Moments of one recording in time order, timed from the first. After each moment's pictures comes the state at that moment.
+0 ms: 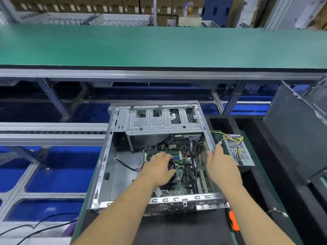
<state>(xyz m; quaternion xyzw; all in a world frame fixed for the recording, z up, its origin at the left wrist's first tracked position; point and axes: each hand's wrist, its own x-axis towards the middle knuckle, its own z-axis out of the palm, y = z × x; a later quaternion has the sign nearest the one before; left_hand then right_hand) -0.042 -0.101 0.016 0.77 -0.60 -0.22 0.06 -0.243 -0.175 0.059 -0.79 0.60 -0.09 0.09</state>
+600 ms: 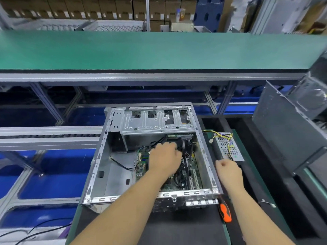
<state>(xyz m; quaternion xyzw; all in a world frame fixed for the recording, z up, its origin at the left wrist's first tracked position) -0.091 -0.117 0.059 0.79 -0.57 -0.11 0.17 -0.298 -0.180 0.031 -0.63 0.68 -0.18 0.32</state>
